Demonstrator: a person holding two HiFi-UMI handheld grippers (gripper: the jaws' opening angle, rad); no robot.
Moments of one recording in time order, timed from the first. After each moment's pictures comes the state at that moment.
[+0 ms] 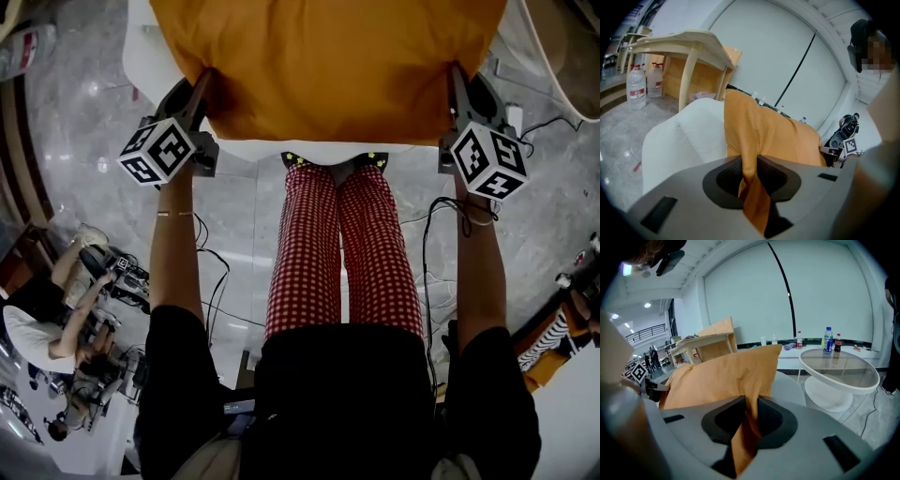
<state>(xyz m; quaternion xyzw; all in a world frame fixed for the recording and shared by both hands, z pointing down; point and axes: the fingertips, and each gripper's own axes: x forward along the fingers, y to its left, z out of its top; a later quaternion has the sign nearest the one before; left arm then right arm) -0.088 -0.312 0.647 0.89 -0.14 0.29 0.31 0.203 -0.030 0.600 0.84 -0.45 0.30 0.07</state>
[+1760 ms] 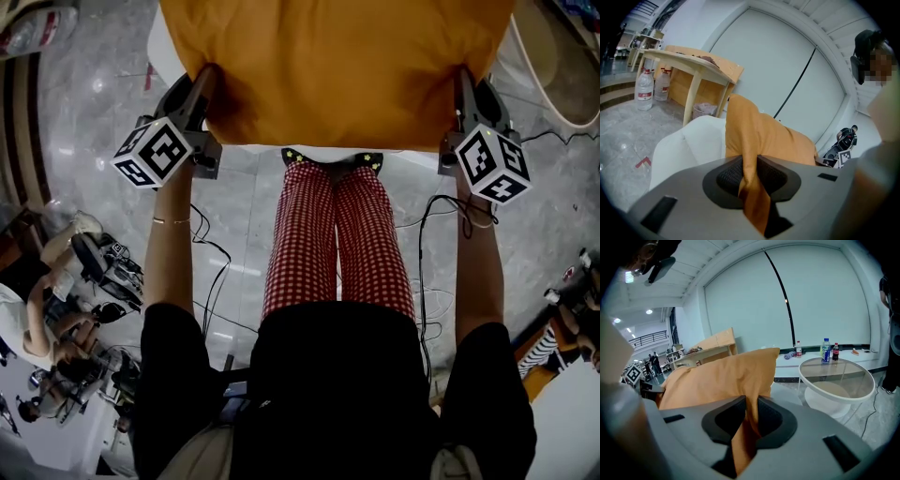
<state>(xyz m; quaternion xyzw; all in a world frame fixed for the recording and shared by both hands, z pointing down) -0.105 -0.296 0.545 0.90 -0.17 0.23 0.33 0.197 -0.024 0.520 0.85 -0.46 0.28 0.03</state>
